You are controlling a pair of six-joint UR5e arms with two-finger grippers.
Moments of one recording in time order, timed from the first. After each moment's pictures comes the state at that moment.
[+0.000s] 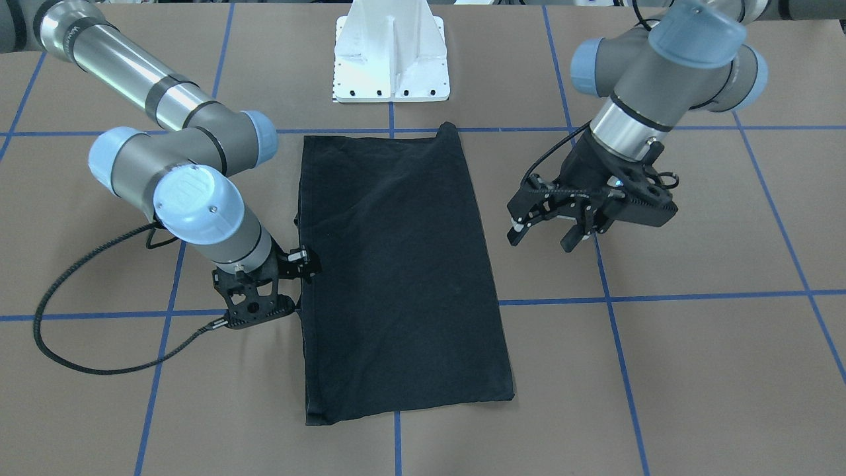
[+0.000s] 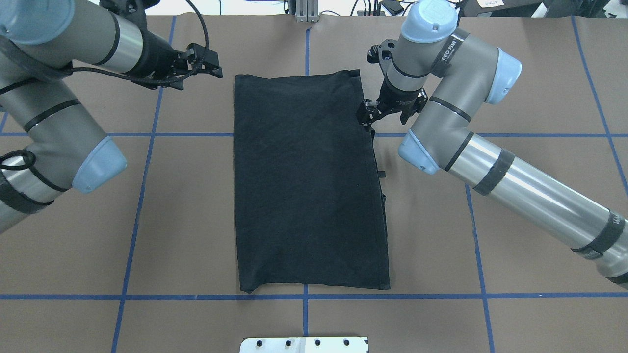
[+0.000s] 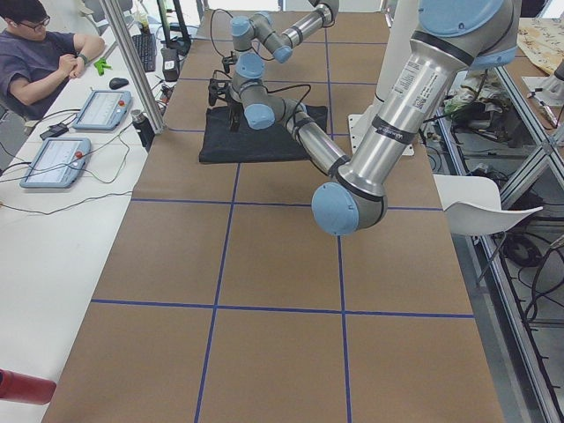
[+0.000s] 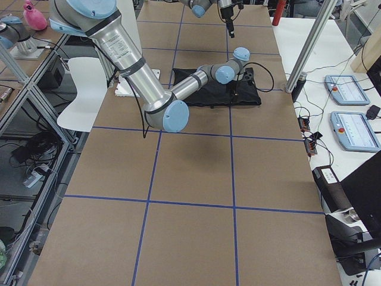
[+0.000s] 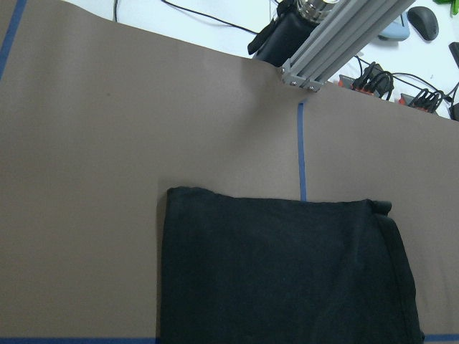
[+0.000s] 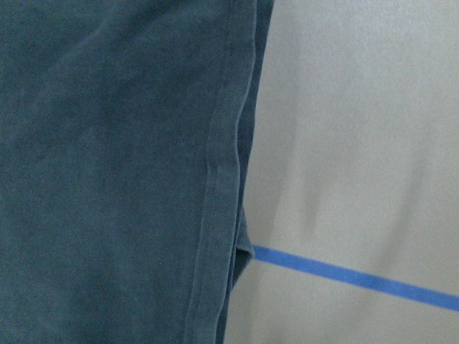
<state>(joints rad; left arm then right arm) -0.87 -2.05 -1.79 -2.03 -2.06 -1.27 0.81 -0.88 1.43 -1.48 2.18 0.73</state>
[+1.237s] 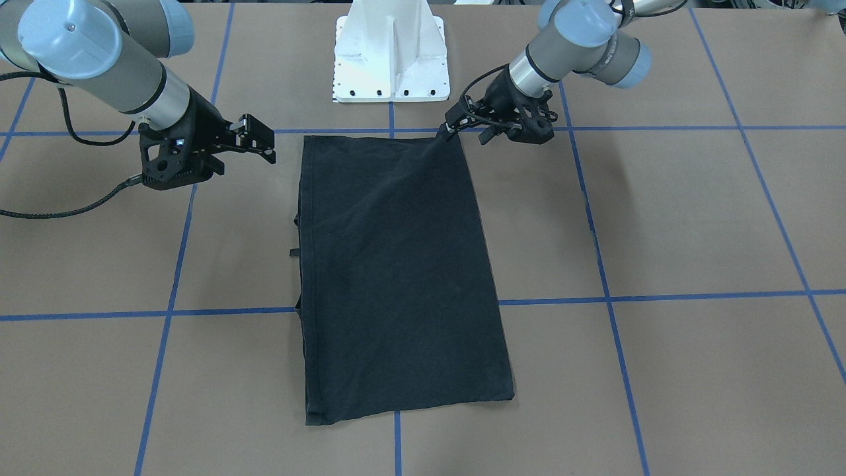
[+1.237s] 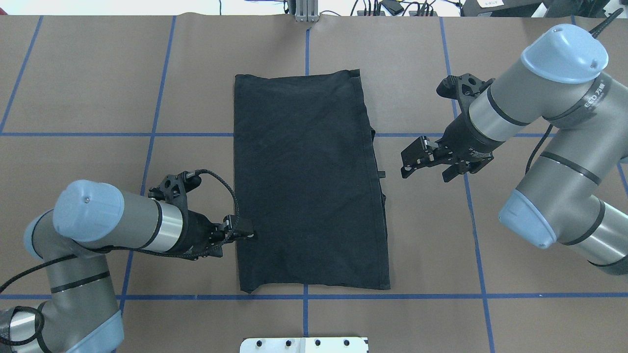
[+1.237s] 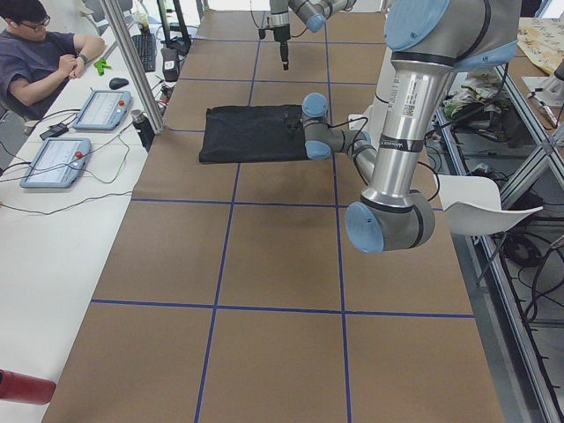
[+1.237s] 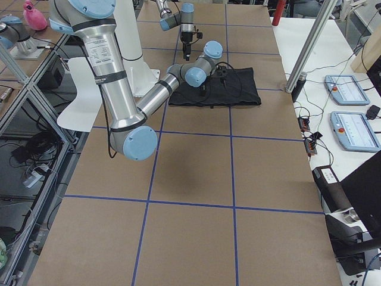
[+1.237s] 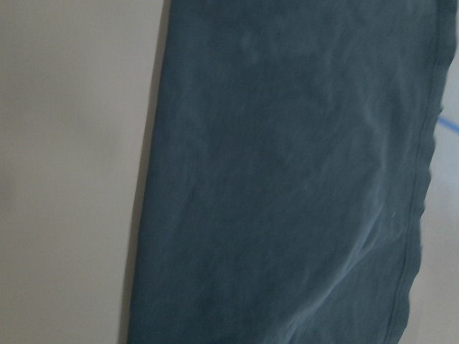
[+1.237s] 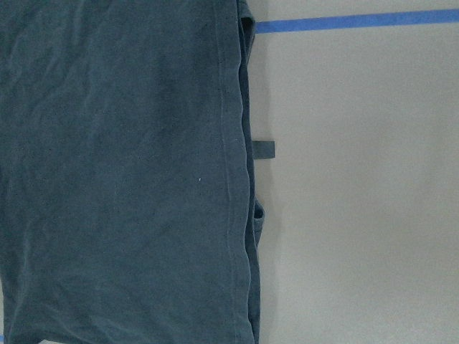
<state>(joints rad) -0.40 -1.83 -1.88 -2.29 -1.95 -1.72 0.80 -1.24 1.96 -1.47 2.37 1.04</state>
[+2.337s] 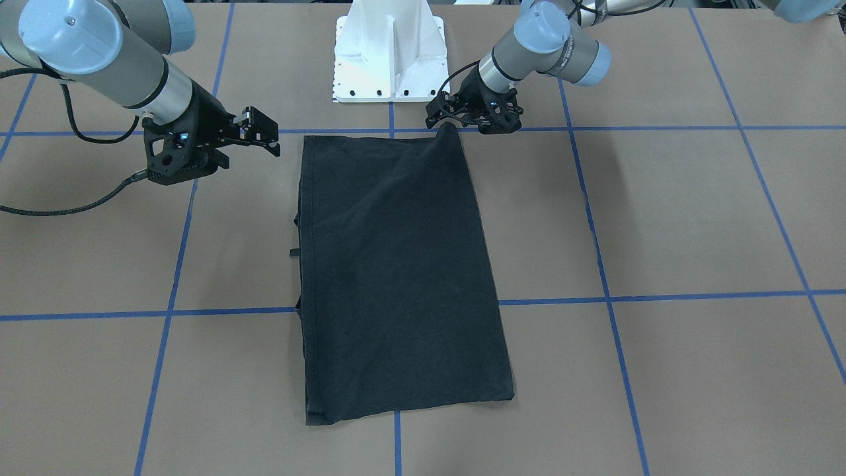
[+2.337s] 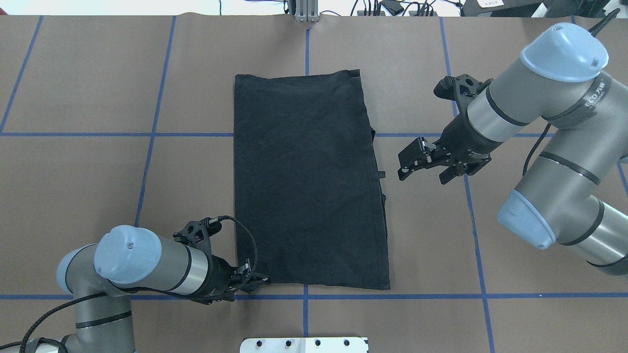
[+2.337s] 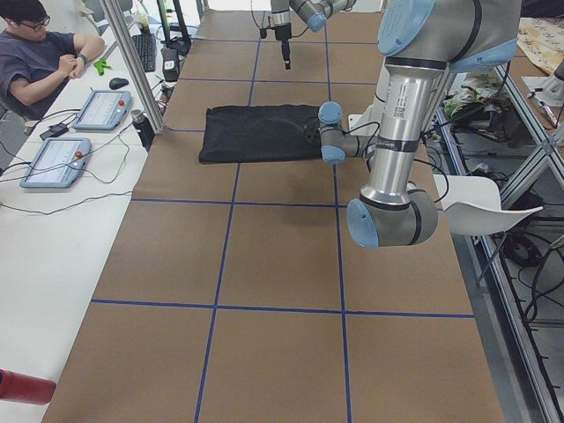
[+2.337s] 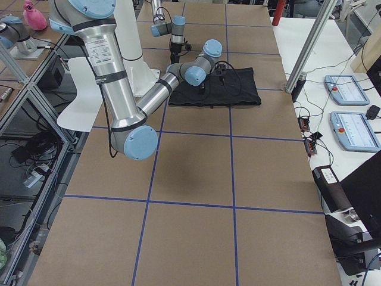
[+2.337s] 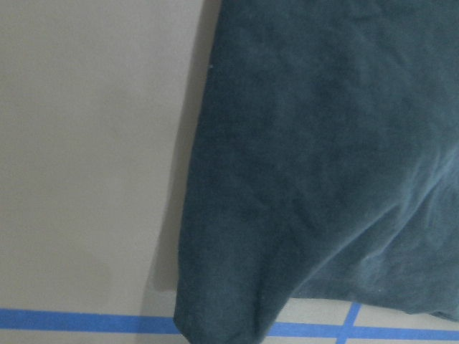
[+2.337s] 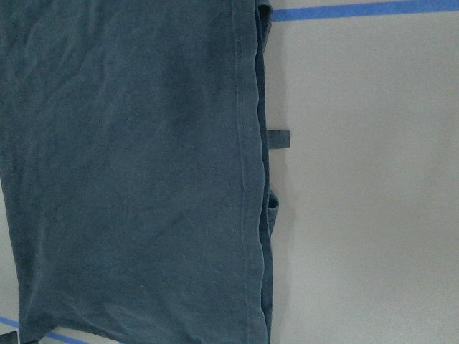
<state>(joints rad) -0.28 -1.86 -1.81 -2.28 -1.93 -1.81 0.80 -1.23 1.96 -1.47 2.39 1.04</state>
